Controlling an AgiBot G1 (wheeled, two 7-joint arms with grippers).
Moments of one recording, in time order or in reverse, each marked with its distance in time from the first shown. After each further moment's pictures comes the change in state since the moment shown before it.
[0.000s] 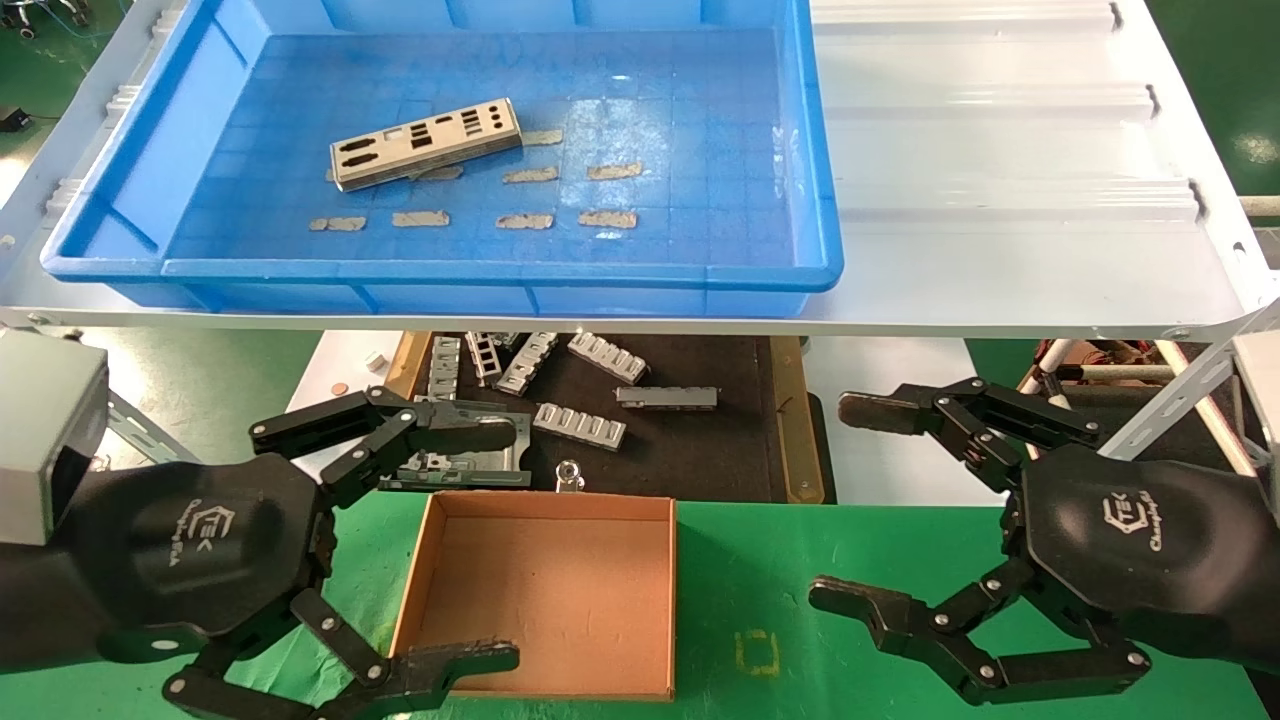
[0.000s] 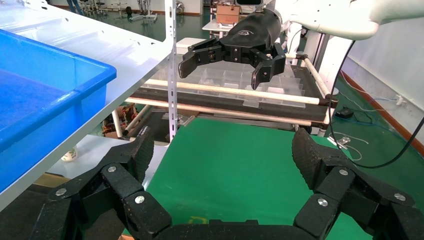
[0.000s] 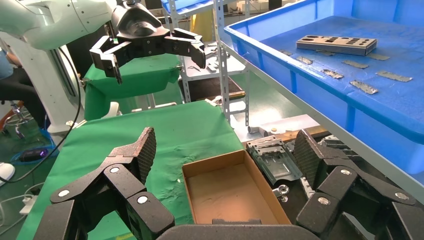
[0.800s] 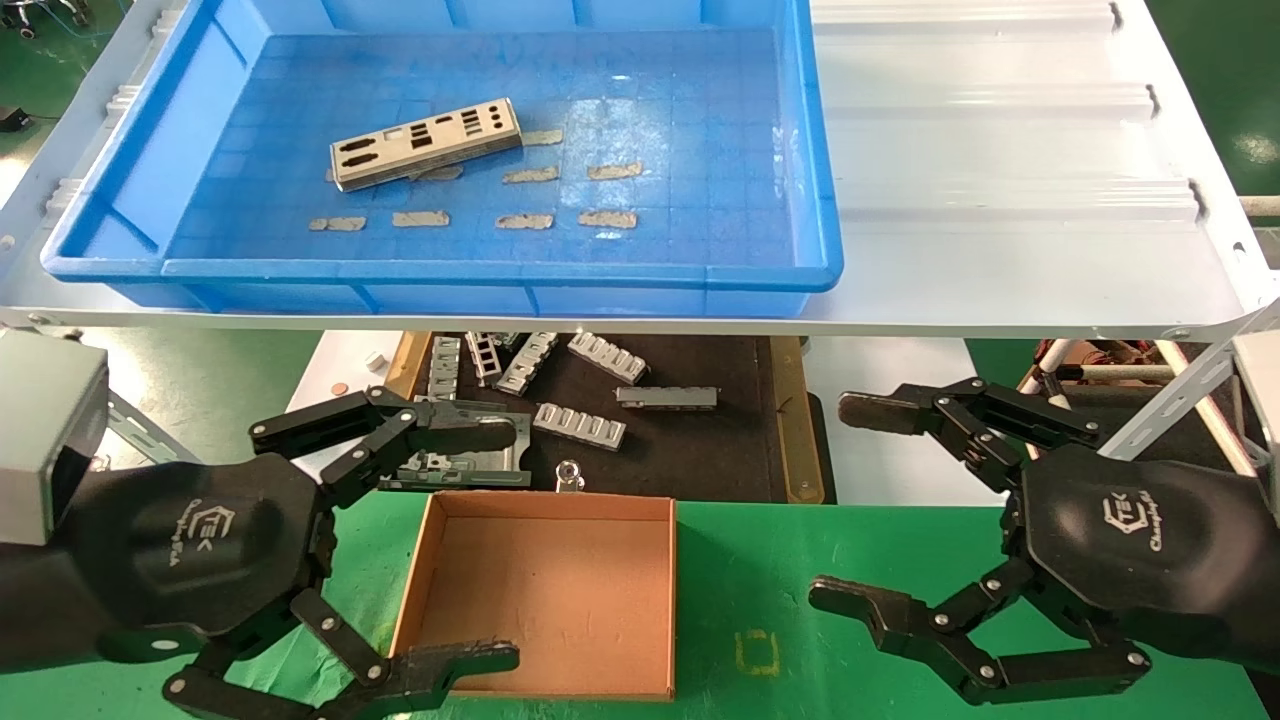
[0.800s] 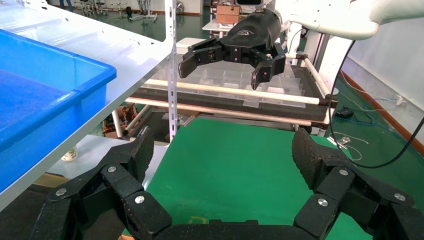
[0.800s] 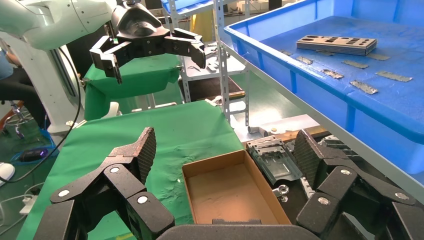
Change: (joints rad) left arm -0.001 0.001 -0.001 0.001 0.001 -0.003 0.000; right arm 0.000 0.000 0.000 0.000 0.000 0.000 0.000
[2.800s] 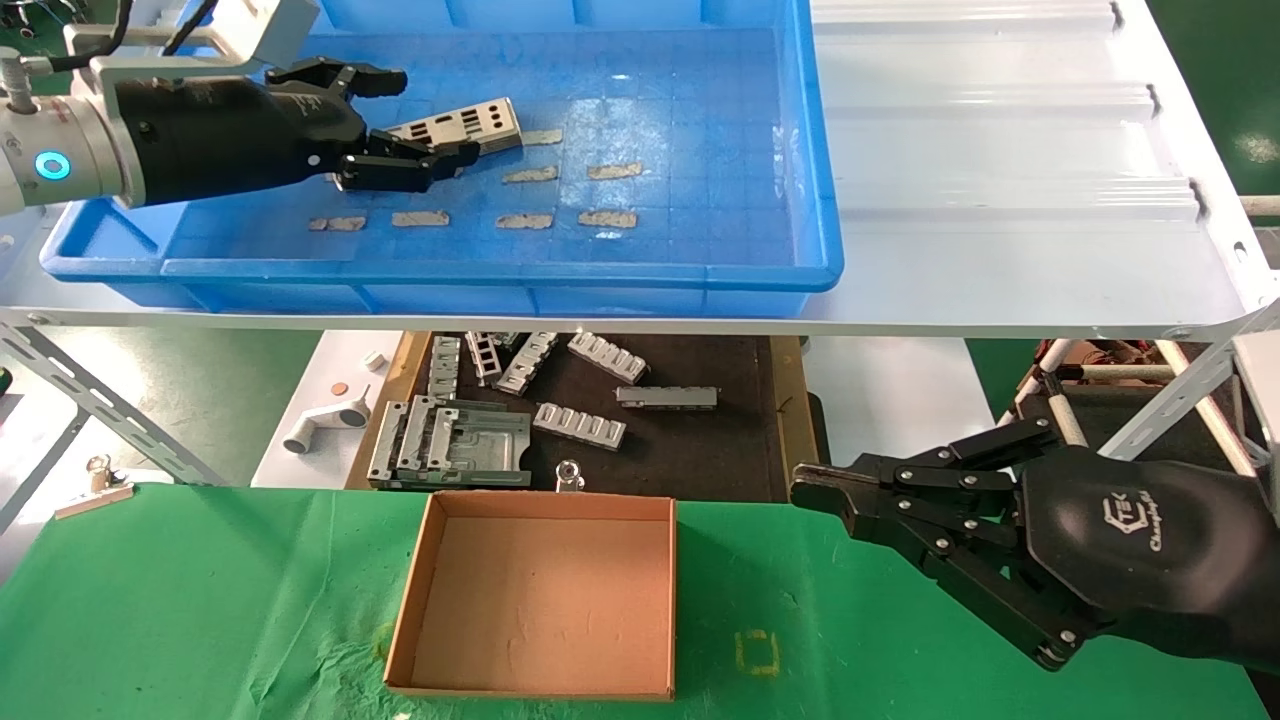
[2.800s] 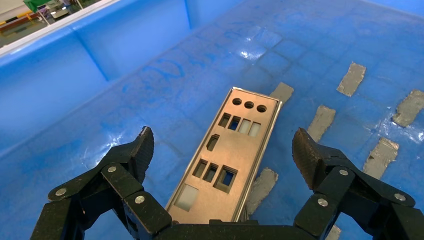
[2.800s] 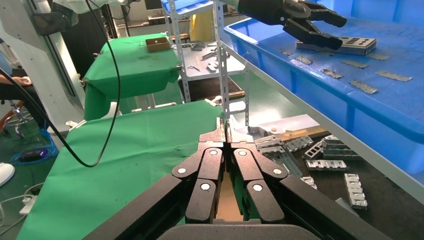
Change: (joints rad) left arm -0.856 0.439 0.231 1.181 0.575 -0.335 0.361; right arm 0.000 0.000 0.000 0.000 0.000 0.000 0.000
